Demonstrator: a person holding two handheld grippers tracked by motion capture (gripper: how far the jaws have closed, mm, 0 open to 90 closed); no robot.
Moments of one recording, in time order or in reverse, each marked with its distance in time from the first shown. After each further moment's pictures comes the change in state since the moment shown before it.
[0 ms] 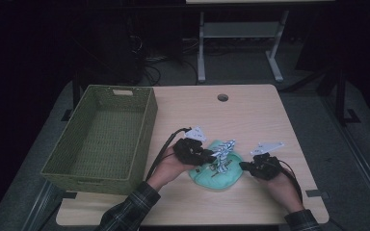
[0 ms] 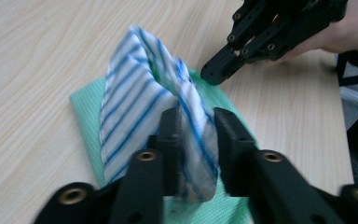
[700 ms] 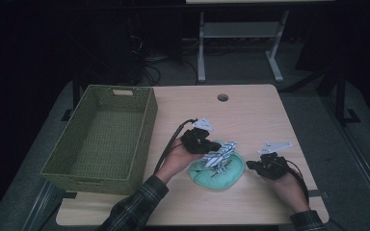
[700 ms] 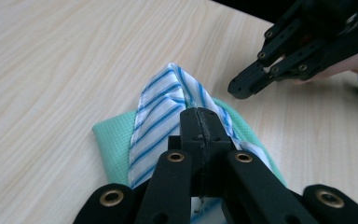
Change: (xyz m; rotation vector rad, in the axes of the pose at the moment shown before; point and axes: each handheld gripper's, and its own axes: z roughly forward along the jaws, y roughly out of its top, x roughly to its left) left arm 0.018 0.022 0.027 0.010 0.028 -0.012; right arm -0.014 -0.010 -0.010 -0.005 -0.043 0.031
